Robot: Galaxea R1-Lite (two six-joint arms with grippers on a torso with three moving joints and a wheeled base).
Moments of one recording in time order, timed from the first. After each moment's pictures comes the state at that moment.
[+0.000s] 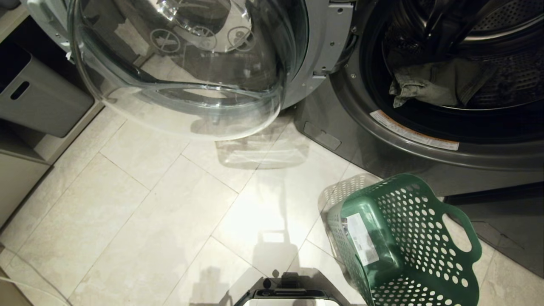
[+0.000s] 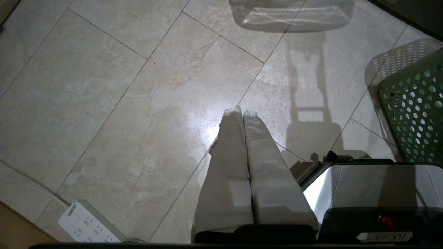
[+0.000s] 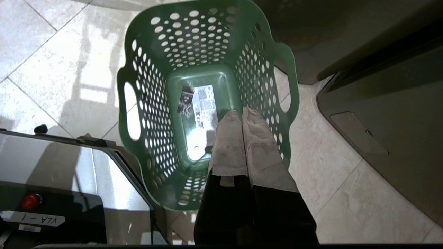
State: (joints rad) left arm 0.00 0.00 0.00 0.00 0.00 0.02; right arm -0.01 0.00 0.00 0.01 0.05 -0.16
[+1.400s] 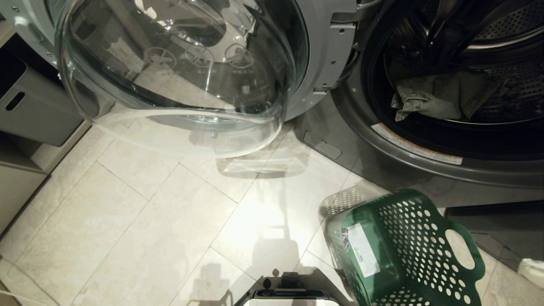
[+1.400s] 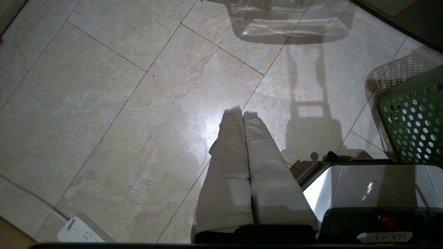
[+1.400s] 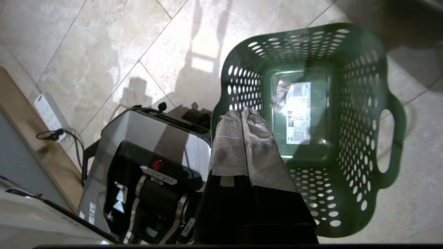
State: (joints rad) left arm 0.00 0.00 0.00 0.00 0.00 0.02; right arm -0.01 0.70 -0.49 0.09 0.41 -0.07
